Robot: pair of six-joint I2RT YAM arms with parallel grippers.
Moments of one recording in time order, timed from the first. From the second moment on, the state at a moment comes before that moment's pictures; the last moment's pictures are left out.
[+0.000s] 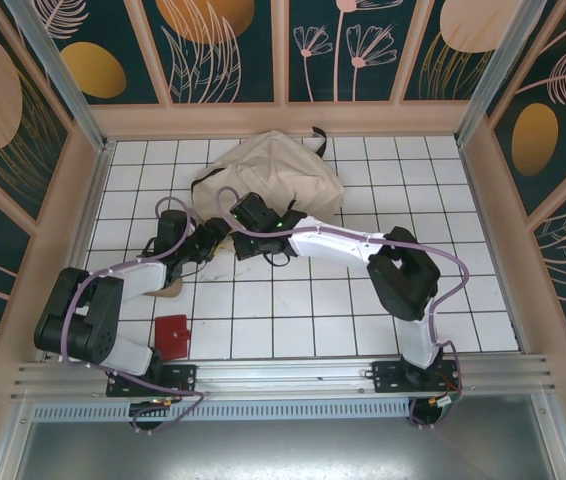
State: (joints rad) left arm -0.25 1.50 0.54 0.34 0.40 -1.14; right arm 0.96 1.96 1.49 -0.46 0.01 0.49
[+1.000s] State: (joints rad) left arm -0.27 1.53 0.55 0.35 0.34 -1.13; right arm 0.84 1.96 1.42 -0.57 0.18 0.57
